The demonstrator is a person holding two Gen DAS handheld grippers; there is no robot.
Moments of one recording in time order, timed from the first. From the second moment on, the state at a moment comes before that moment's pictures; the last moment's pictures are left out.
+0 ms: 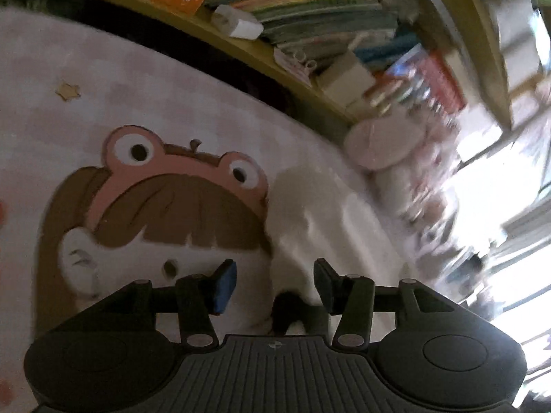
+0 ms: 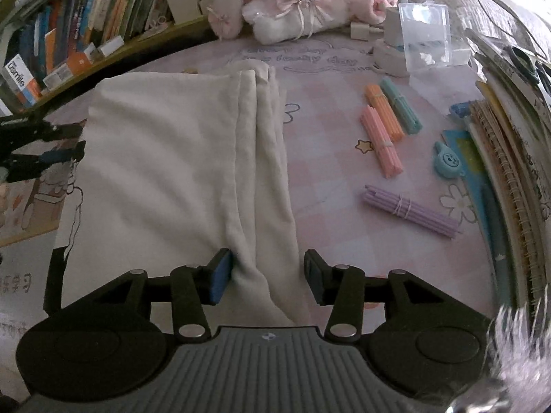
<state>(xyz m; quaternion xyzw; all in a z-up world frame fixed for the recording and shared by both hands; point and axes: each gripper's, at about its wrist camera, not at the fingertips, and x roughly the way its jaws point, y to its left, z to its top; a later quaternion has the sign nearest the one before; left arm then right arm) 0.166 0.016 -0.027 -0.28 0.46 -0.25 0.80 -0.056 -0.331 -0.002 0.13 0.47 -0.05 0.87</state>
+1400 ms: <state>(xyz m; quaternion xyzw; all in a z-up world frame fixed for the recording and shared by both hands) 0.178 -0.013 -0.023 -0.21 0.45 -0.26 0.83 -0.060 -0.325 -0.003 0.12 0.47 -0.06 0.87</state>
